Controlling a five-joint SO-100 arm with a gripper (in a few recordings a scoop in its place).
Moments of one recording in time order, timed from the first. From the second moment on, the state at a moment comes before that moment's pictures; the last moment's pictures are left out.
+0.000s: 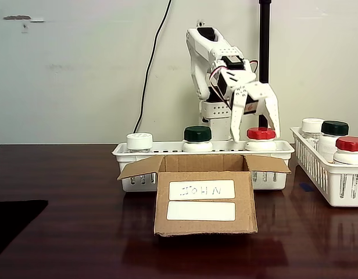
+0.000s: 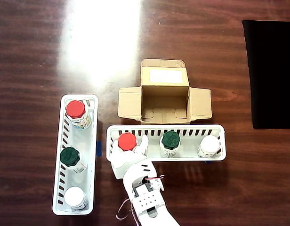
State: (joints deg) arm -16.7 133.0 151.0 5.6 99.8
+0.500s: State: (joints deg) arm -16.7 127.8 150.6 1.6 99.8
